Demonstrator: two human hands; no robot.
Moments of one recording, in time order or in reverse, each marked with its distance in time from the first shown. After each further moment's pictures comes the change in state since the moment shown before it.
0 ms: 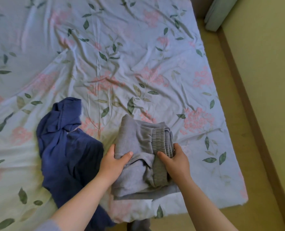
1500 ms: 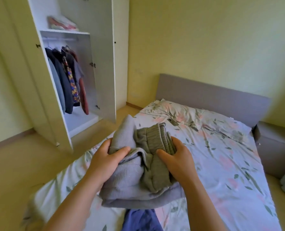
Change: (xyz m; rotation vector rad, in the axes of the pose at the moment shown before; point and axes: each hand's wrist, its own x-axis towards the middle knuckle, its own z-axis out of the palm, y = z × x) left_hand -0.375 0.150 -0.353 -0.420 0.746 0.466; right_hand -0.311 -0.434 -0.004 -0.027 -0.239 -1.033
